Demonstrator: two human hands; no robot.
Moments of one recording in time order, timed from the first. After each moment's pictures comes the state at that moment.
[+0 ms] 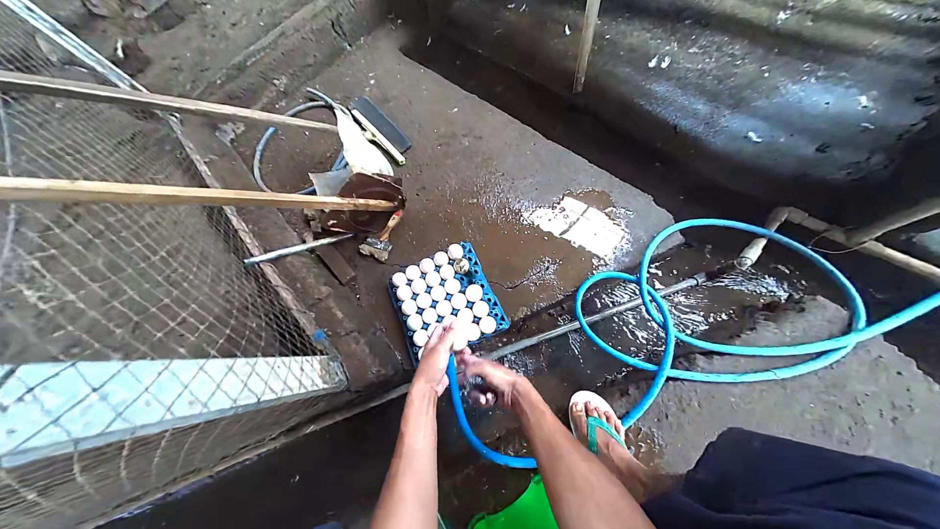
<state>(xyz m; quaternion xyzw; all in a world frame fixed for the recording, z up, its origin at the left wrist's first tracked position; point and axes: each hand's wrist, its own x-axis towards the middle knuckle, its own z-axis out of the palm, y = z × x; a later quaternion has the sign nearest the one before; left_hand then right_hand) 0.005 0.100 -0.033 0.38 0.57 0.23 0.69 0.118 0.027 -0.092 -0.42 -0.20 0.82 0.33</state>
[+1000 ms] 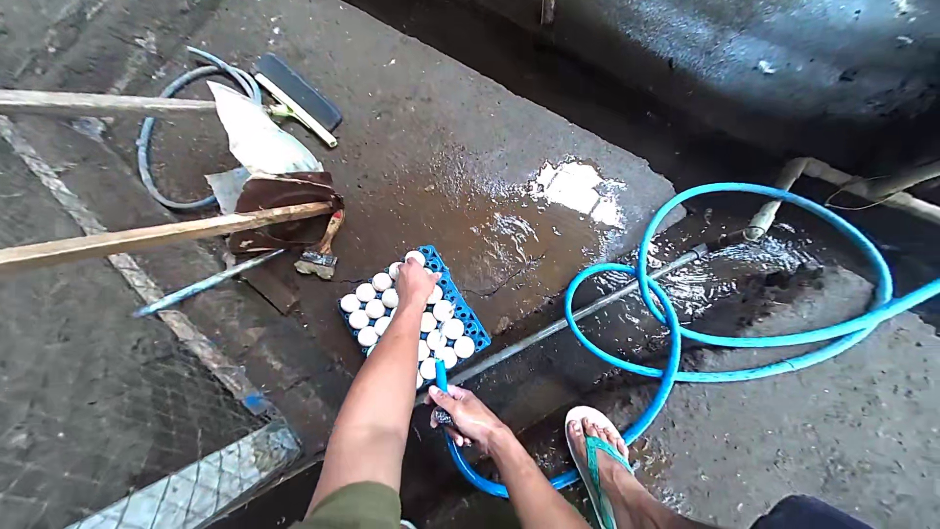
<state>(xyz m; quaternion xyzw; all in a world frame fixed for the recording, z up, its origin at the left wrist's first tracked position) 0.122 0.311 -0.154 0.71 0.65 -0.13 0.23 0.116 0.049 -0.124 -0.45 -0.07 0.81 0.36</state>
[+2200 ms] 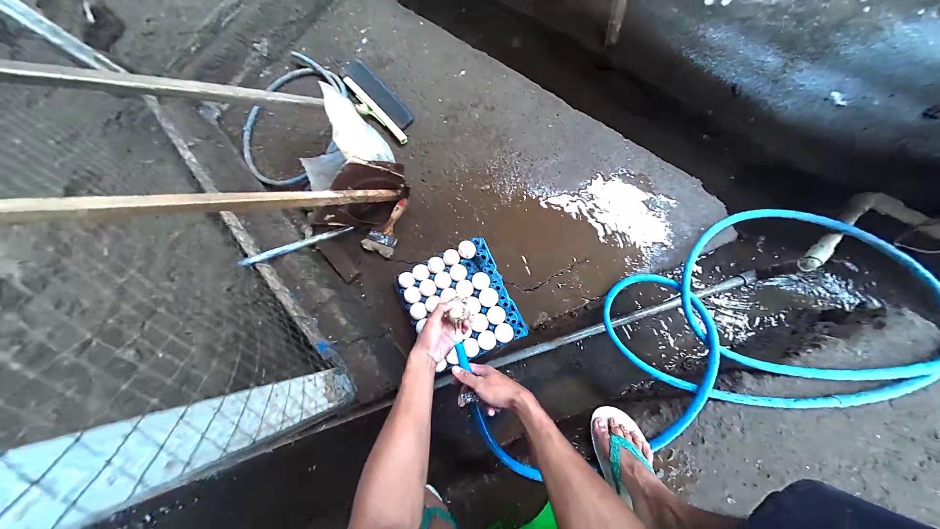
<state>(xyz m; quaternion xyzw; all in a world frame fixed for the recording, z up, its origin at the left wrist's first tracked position) -0.002 0.203 -0.108 0.27 0.53 0.25 0.77 0.107 0.070 -0.103 -0.49 -0.29 0.80 0.21</state>
